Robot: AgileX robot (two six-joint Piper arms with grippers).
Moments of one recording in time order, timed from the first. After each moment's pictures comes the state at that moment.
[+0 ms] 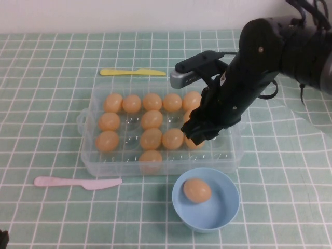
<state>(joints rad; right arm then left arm) 0.58 1.86 -1.60 0.20 1.04 -0.15 -0.16 -0.01 0.03 0.00 0.37 0.07</state>
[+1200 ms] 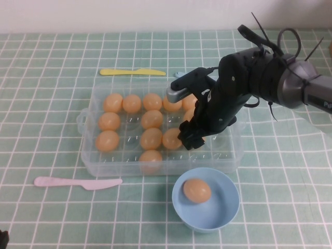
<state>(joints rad) 0.57 2.06 -1.64 0.11 0.85 -0.16 -0.16 -0.01 0.03 0.00 0.37 0.07</state>
